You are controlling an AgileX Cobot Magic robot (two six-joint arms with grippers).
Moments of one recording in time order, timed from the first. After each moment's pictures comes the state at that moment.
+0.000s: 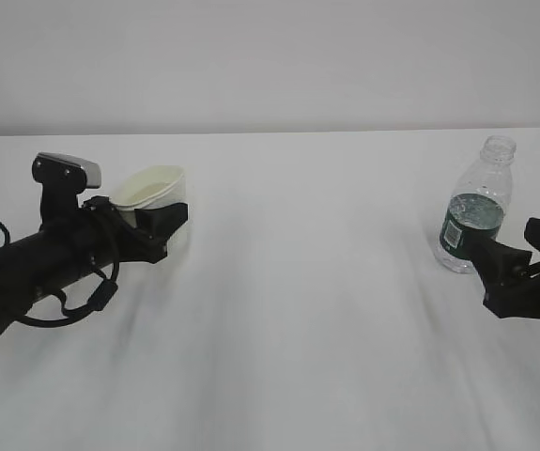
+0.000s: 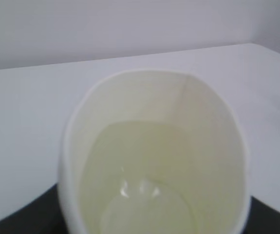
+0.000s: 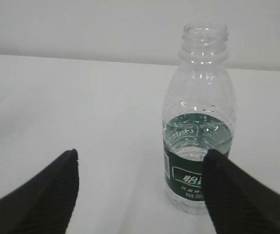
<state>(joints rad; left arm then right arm) -0.30 2.10 -0.73 0.37 -1.12 -0.29 0.11 1.64 -0.20 -0.14 -1.14 0.04</state>
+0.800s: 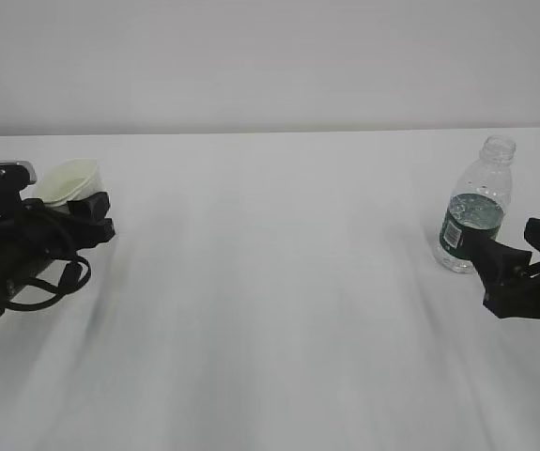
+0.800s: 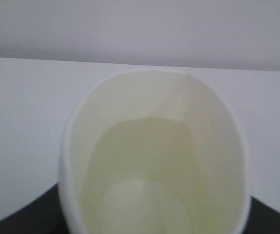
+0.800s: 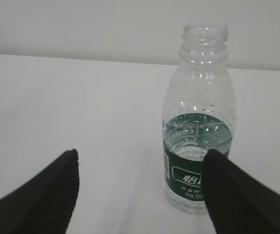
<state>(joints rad) -0.29 2.07 -0.65 -0.11 -1.12 -0.16 0.11 1.64 -0.20 -0.14 -1.14 0.04</state>
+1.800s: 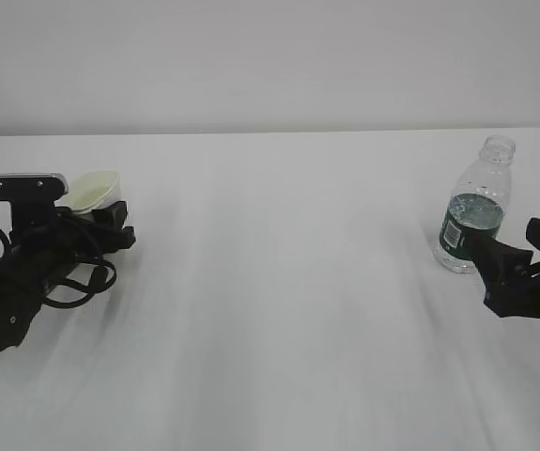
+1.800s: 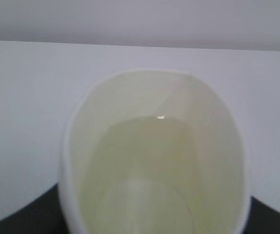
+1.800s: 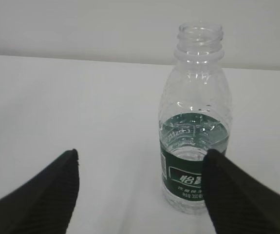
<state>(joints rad) -0.29 2.24 -0.79 -0.11 -1.14 -0.12 0.11 1.64 -0.20 -0.13 -1.14 0.04</state>
